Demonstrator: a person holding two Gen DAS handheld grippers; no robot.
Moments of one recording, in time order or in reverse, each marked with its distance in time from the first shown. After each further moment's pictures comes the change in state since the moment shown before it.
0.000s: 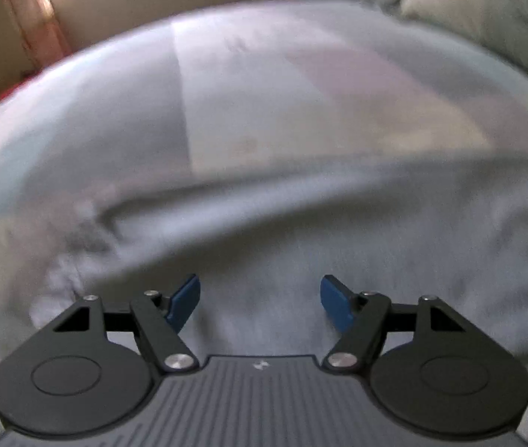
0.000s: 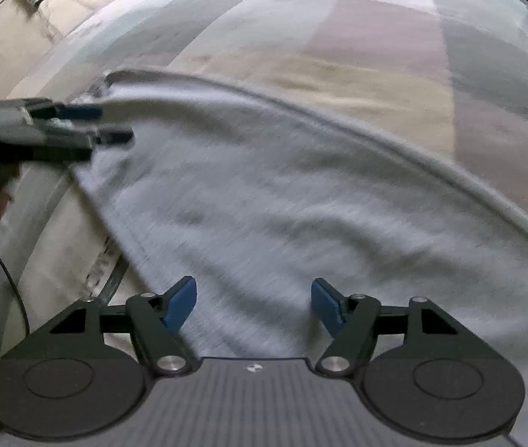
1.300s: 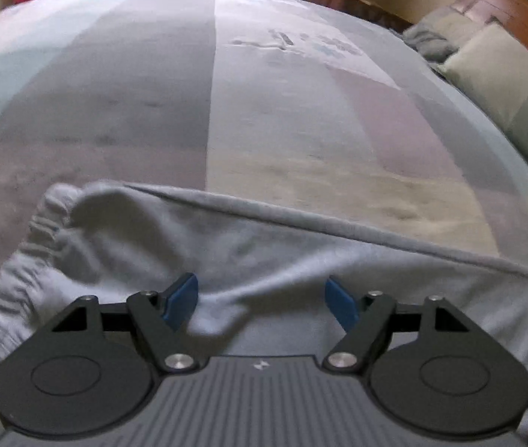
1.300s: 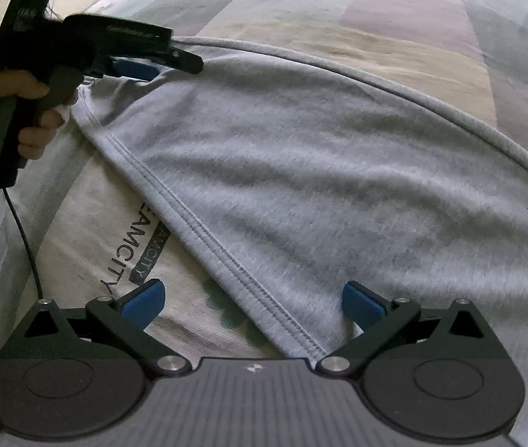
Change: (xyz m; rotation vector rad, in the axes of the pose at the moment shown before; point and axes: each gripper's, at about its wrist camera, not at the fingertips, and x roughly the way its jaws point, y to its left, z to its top) left arm 0.031 0.054 0.038 -0.310 0.007 -0.143; right arm 0.016 0.032 -0.013 0.010 0.027 0.015
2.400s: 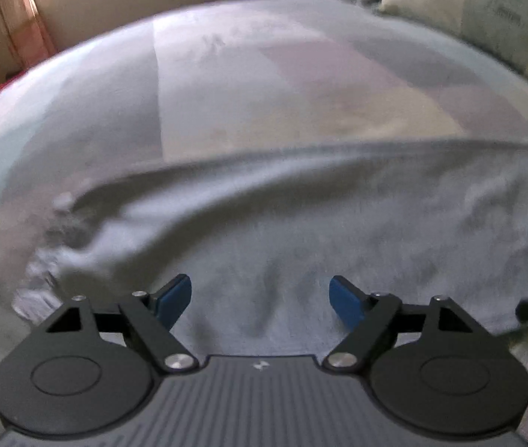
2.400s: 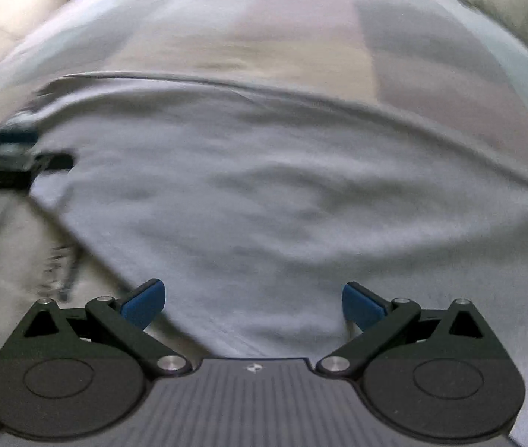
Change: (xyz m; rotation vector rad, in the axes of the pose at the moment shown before) left arm -0.024 -0.058 -0.063 0.316 0.007 0.111; right arm -0.017 -0.032 -0.025 0.218 -0.079 -0.221
